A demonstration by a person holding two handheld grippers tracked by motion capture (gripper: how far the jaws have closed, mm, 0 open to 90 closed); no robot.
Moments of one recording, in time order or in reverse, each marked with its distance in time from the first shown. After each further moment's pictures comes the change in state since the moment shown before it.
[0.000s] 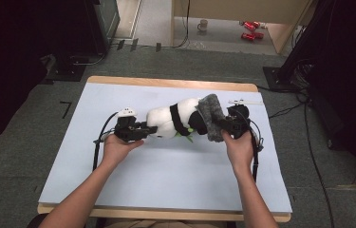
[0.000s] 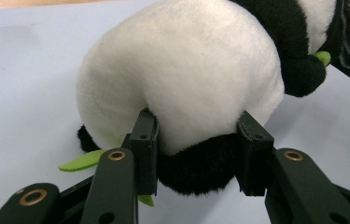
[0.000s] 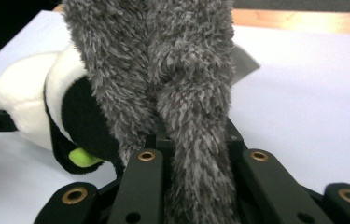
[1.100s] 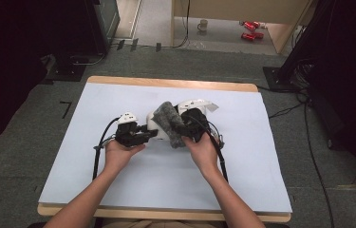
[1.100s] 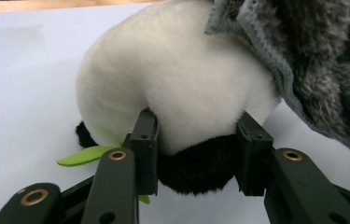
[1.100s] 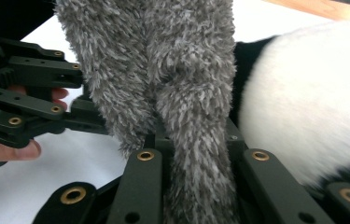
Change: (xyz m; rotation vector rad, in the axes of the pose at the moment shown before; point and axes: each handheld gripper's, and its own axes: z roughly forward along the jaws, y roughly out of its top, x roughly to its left) left arm -0.017 -0.010 -0.003 -0.023 0.054 0.023; right arm 0.098 -0.004 0.059 0.105 0.153 -0.201
